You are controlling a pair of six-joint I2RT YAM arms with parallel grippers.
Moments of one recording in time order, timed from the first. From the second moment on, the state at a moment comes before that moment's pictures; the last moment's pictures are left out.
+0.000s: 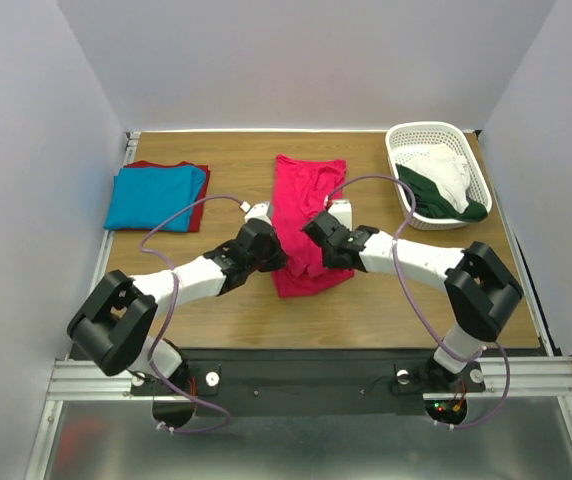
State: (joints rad) left arm -0.73 1.40 0.68 0.07 -0.11 -0.72; right arm 0.84 1.64 1.07 -0.51 0.52 0.68
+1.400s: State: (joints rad) left arm -0.81 1.22 0.53 0.04 0.10 -0.76; right arm 0.89 1.30 0.81 -0.54 0.13 0.77
